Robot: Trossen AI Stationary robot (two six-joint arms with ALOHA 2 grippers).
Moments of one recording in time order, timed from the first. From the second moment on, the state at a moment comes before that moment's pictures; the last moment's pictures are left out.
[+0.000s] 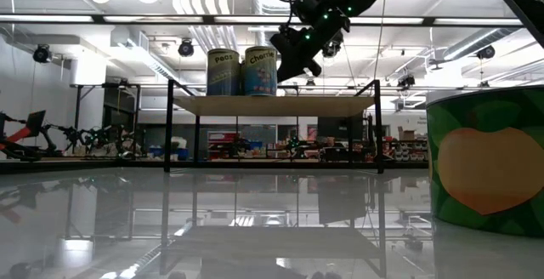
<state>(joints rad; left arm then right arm) -0.27 0.76 0.62 0.37 -0.67 0.67 -0.63 1.94 1.82 -0.48 -0.10 -0.05</state>
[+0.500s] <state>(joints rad) -0.27 0.76 0.62 0.37 -0.67 0.67 -0.58 1.83 1.83 -0.54 -0.12 -0.03</state>
